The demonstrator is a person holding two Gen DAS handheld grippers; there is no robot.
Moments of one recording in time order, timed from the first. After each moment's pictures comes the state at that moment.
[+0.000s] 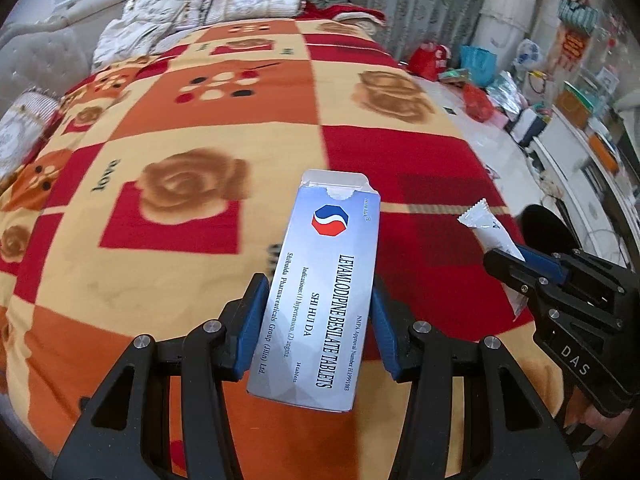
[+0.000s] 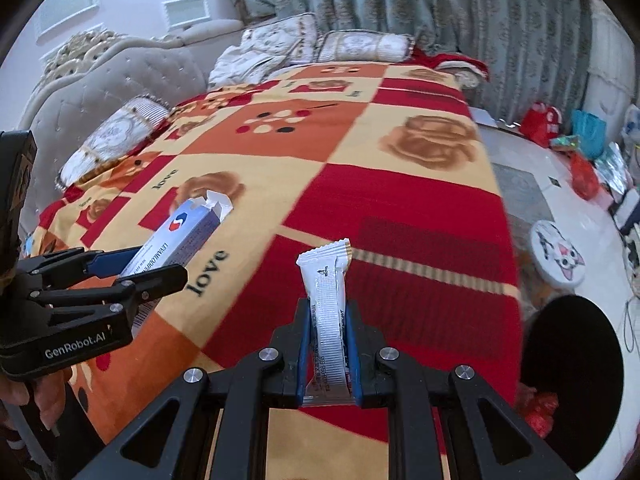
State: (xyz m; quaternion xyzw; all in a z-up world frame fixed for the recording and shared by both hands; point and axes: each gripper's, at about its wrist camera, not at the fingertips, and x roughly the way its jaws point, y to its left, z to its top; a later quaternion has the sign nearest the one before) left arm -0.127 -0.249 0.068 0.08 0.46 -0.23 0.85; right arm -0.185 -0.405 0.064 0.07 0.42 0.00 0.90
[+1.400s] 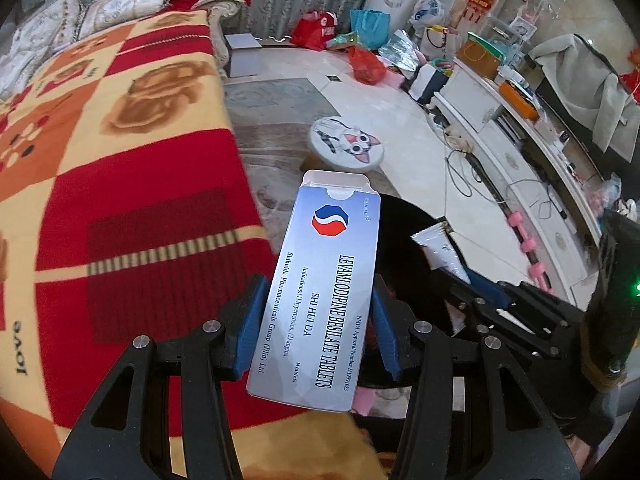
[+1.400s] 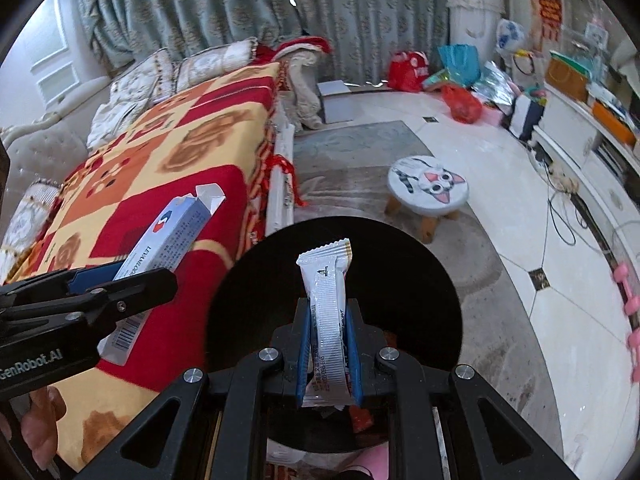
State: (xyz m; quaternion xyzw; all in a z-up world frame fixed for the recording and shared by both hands) left arm -0.184 -0.489 0.067 0.10 0.48 -0.39 0.78; right arm -0.294 -0.610 0.045 0.18 0.42 -0.19 0.87
